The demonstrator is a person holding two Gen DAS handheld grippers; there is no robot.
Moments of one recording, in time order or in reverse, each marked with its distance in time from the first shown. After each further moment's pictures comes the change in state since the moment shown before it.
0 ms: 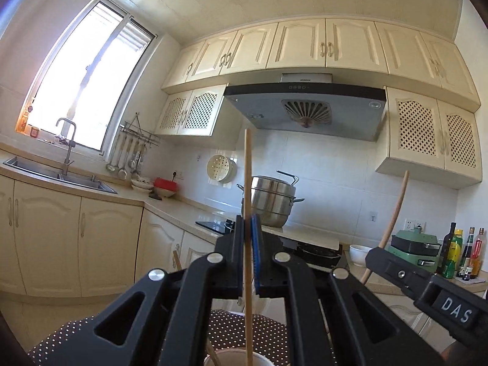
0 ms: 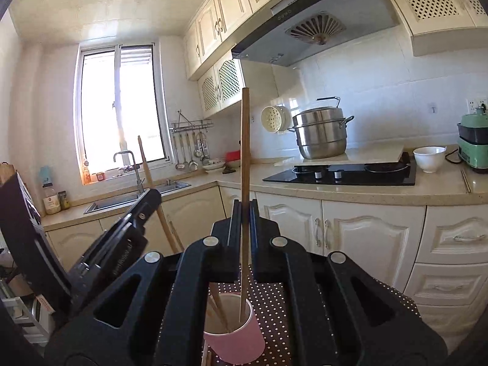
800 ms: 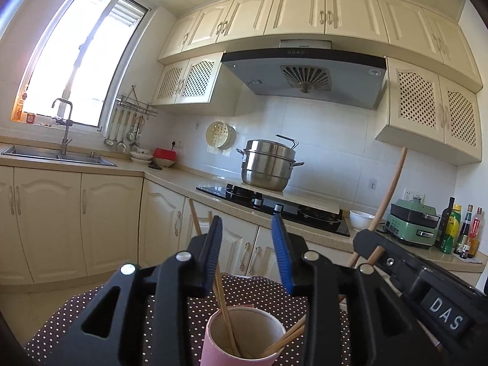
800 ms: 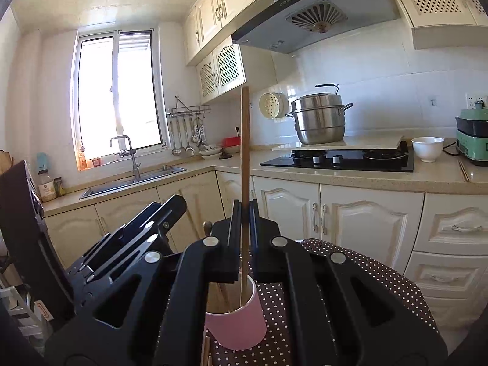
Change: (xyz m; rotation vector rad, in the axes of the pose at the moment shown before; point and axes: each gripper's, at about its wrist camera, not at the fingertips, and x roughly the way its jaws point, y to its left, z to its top) left arm -0.008 0.017 -0.027 0.024 0.162 -0.004; right arm 0.000 0.011 -0.027 -0.020 0.057 -0.027
